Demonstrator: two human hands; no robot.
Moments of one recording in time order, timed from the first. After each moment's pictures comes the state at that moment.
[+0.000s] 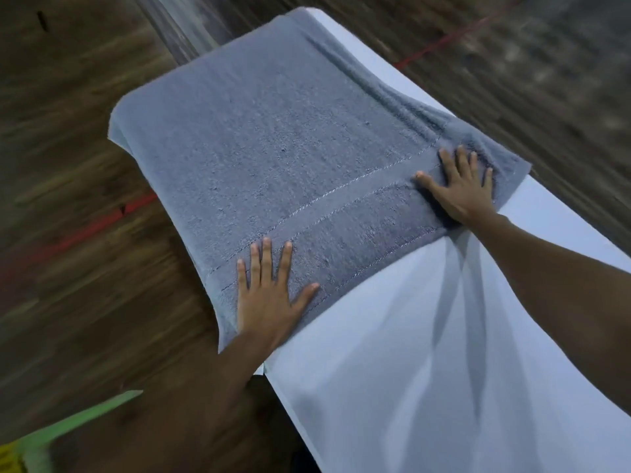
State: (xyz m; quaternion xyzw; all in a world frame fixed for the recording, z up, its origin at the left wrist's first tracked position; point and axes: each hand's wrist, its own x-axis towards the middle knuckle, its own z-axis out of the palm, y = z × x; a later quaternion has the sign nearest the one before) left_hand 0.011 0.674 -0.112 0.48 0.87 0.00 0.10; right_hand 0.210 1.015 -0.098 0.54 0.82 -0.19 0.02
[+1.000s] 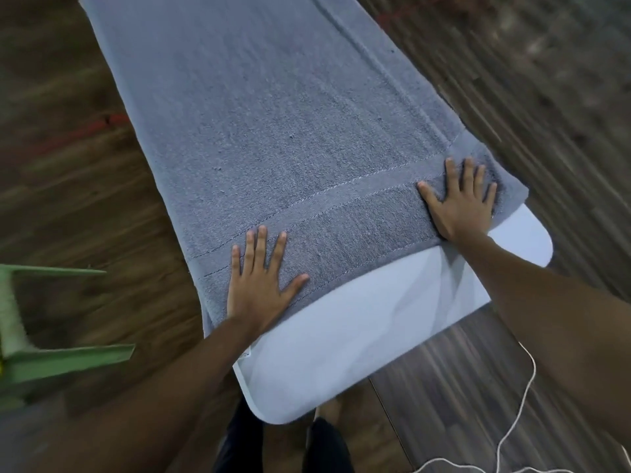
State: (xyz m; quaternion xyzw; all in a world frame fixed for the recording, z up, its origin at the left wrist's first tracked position) left_hand 0.374 0.560 -0.114 0.46 0.88 0.00 0.09; right_hand 0.564 0.895 -0.109 0.54 0.83 -0.13 0.00
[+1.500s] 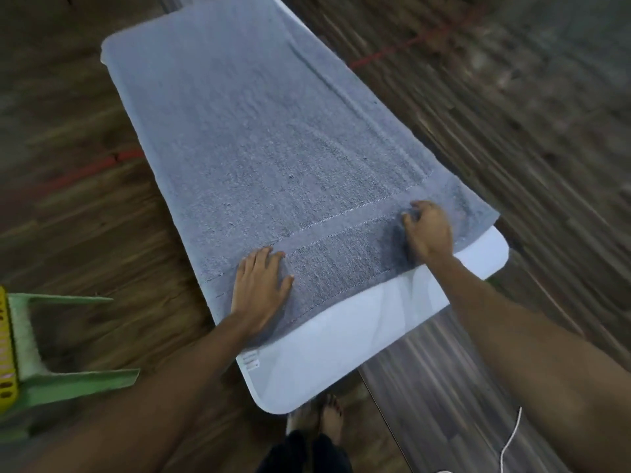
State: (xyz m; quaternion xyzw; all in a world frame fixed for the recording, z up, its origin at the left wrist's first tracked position) left_hand 0.379 0.570 -0.046 0.47 0.87 0.10 0.13; right_hand 0.568 0.845 -0.050 0.55 0.79 -0.25 -0.12
